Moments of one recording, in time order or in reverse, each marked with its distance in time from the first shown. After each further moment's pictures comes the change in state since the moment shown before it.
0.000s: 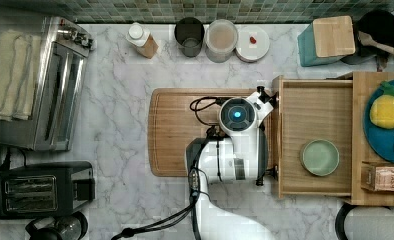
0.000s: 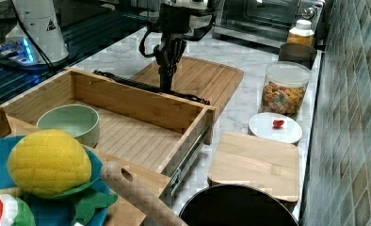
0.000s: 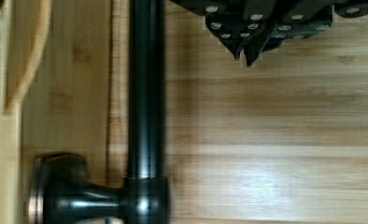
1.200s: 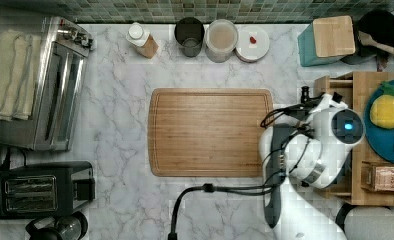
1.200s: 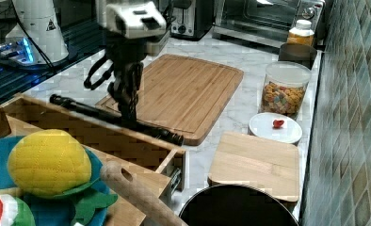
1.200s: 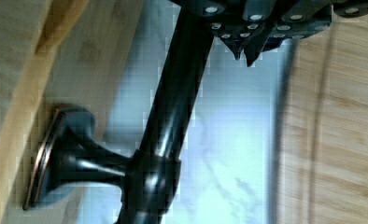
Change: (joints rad) arm -0.314 0.119 -0.041 0.158 0.250 0.028 -0.819
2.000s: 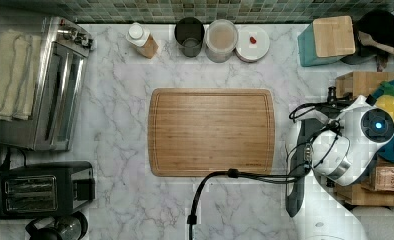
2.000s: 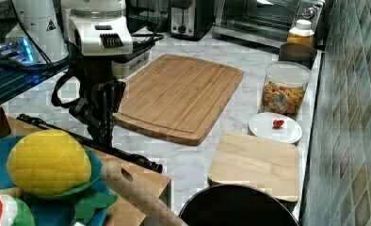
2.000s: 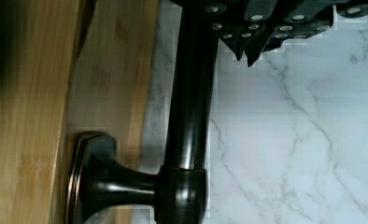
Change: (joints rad) arm 0.010 0.079 -0.106 0.113 -0.033 -0.006 0.108
